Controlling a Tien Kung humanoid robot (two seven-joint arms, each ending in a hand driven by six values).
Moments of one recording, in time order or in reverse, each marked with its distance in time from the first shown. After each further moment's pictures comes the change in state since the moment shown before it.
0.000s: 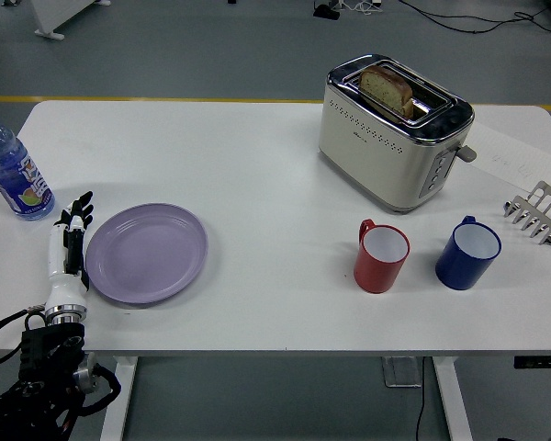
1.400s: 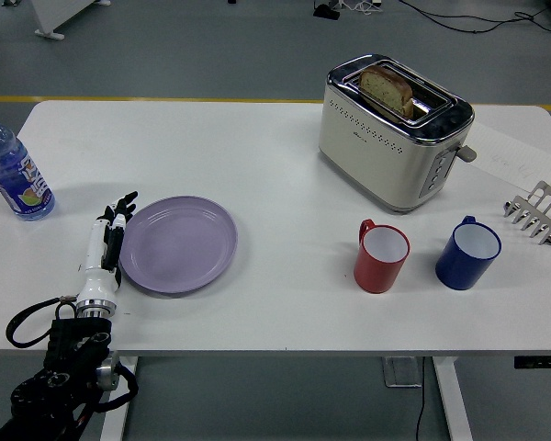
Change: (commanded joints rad) left arm -0.068 0.000 0.183 0.054 -0.029 0.014 0.000; right arm -0.007 -0.001 0.002 0.003 -0.009 0.001 -0.005
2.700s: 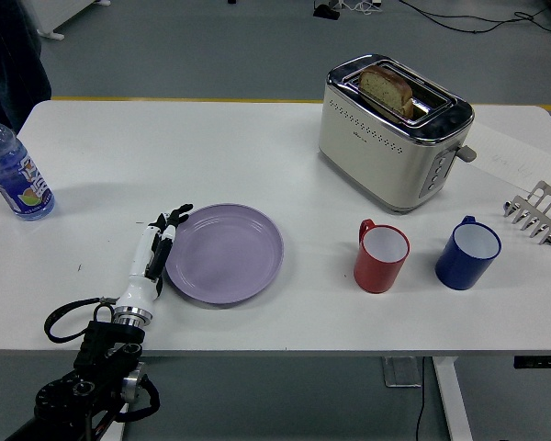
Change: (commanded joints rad) left arm -0.015 0.000 0.249 -0.043 -0.076 0.009 0.000; right arm 0.003 -0.002 -0.010 -0.001 0.014 0.000 0.005
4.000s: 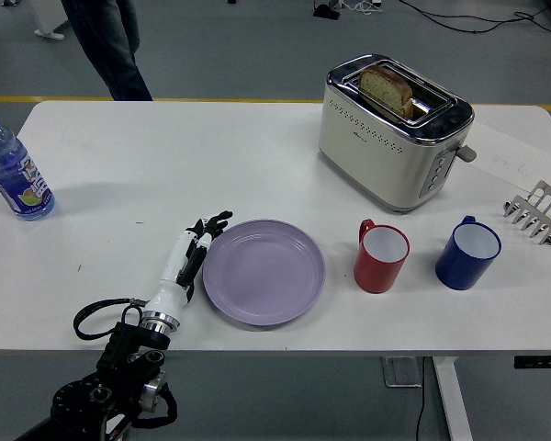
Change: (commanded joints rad) left arm -0.022 0.000 0.132 -0.056 -0.050 0.011 0.000; right arm -0.014 -0.003 0.000 0.002 0.001 -0.001 -0.002
